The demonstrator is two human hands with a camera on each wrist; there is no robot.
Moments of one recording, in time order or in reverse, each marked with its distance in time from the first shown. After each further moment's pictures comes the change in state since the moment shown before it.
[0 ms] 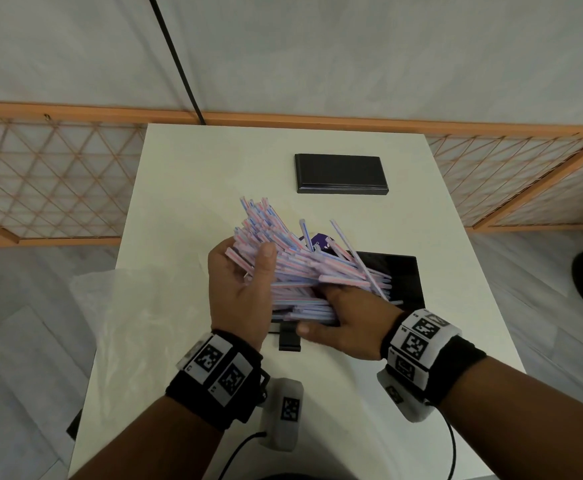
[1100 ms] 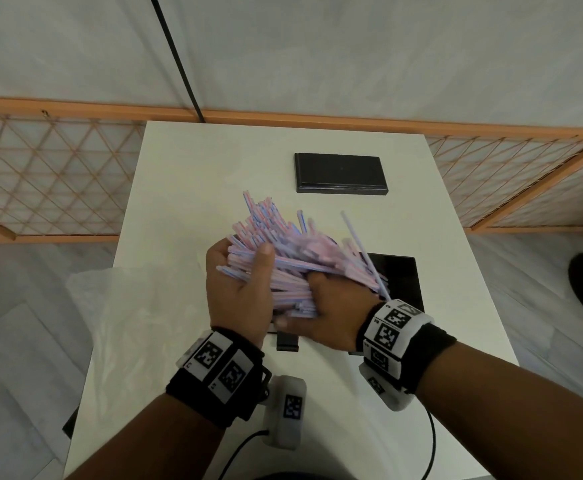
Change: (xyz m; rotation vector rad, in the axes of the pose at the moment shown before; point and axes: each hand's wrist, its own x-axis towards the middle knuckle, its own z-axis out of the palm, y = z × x) left_hand 0.006 -0.011 0.001 0.029 0.050 -0.027; right_hand 0.017 -0.023 -0.004 -0.165 0.038 0.065
